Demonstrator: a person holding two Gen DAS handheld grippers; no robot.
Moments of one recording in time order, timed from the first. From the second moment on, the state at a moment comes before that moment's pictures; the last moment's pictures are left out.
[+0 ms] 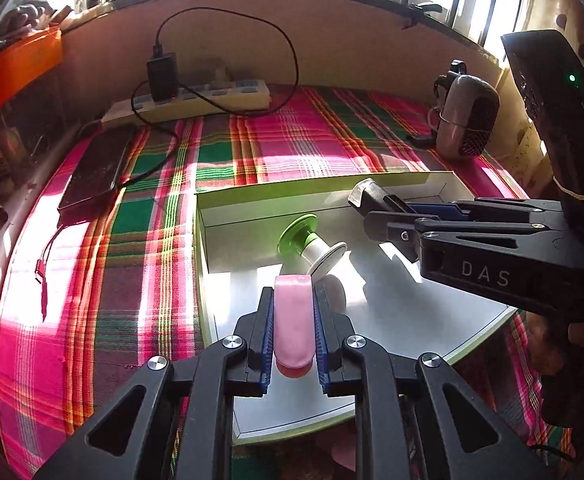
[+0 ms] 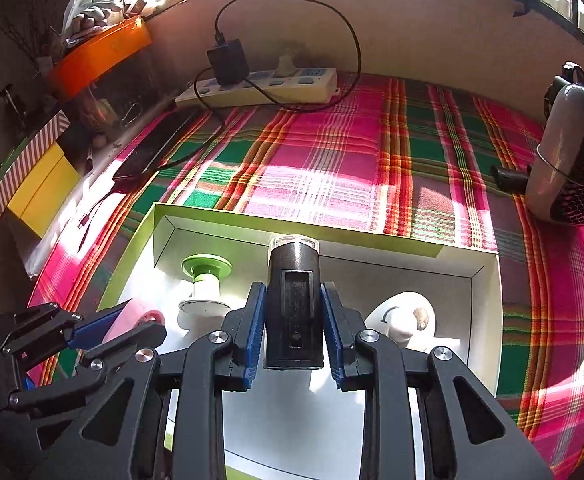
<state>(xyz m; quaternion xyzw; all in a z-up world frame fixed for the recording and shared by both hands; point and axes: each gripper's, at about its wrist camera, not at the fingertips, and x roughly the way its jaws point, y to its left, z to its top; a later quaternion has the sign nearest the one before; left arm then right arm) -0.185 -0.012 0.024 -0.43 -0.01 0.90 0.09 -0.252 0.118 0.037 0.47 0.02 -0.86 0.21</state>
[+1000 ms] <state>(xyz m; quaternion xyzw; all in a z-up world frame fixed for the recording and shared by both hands) -0.198 -0.005 0.012 -0.44 0.01 0.89 0.08 -0.260 0.112 0.021 0.48 0.03 -0.86 0.20</state>
